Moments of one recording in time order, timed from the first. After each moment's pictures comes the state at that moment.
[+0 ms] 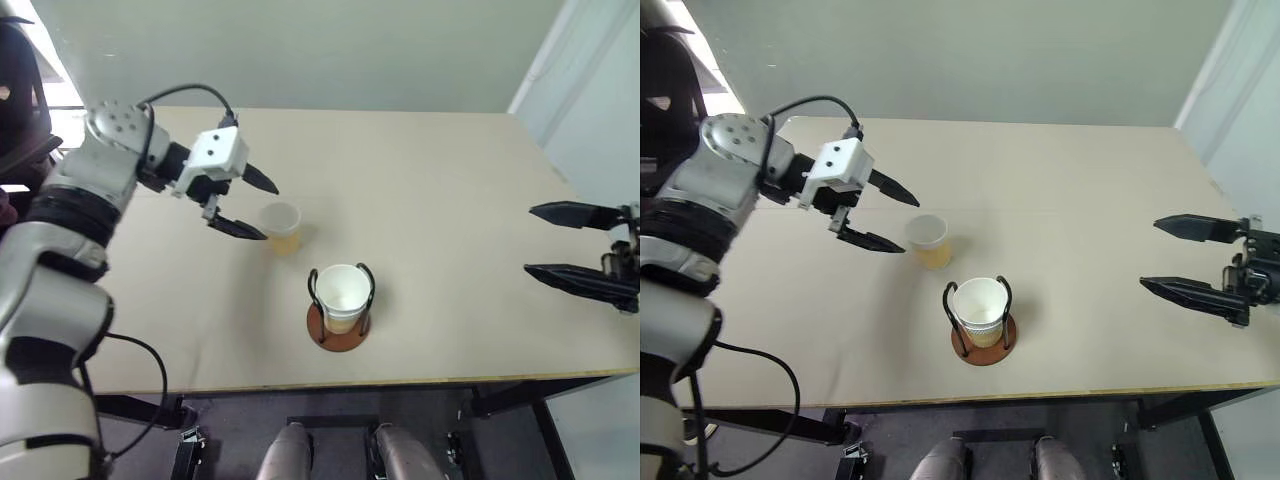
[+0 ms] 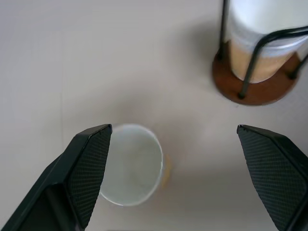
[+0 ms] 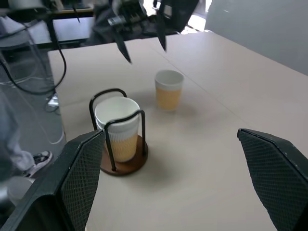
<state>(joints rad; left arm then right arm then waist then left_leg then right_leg) -1.33 0.85 -0.69 0.94 -0.40 -0.22 -1.58 -0.19 -1.07 -0.55 -0.31 0.91 0.67 1.24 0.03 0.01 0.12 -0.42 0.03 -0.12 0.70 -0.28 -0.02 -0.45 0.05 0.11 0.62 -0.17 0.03</state>
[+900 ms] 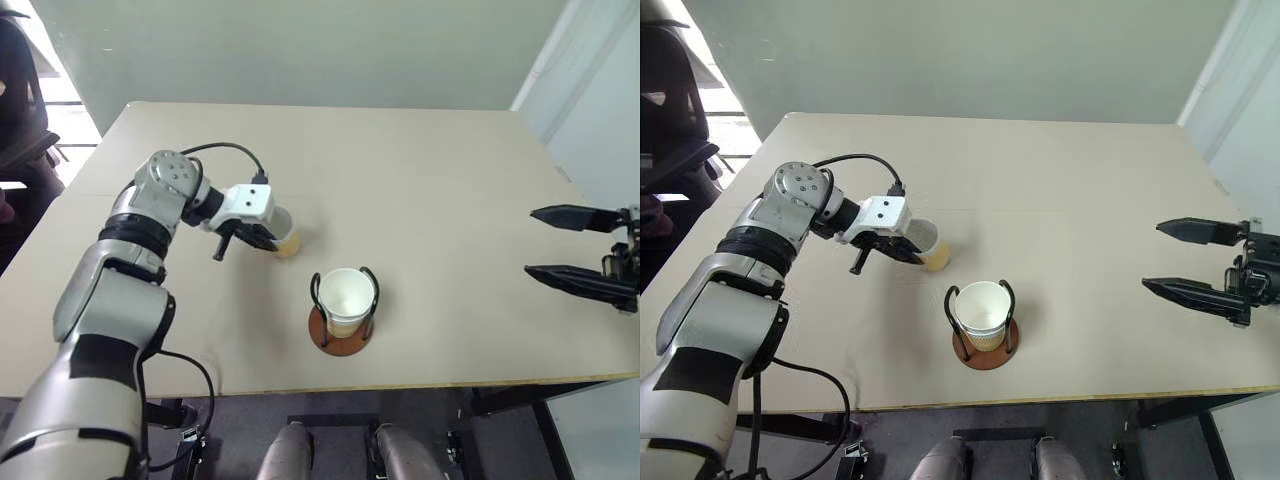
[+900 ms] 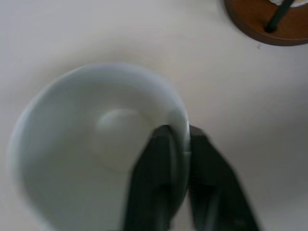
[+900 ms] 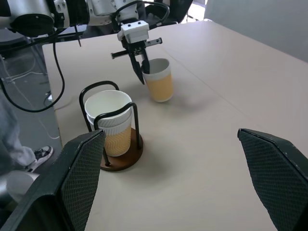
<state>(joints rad) -1.28 0.66 -0.47 1.18 0.06 -0.41 -1.55 -0.15 -1.08 -0.58 -0.29 0.89 0.66 1.26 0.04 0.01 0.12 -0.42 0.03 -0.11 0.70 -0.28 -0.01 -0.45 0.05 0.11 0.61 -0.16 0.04</state>
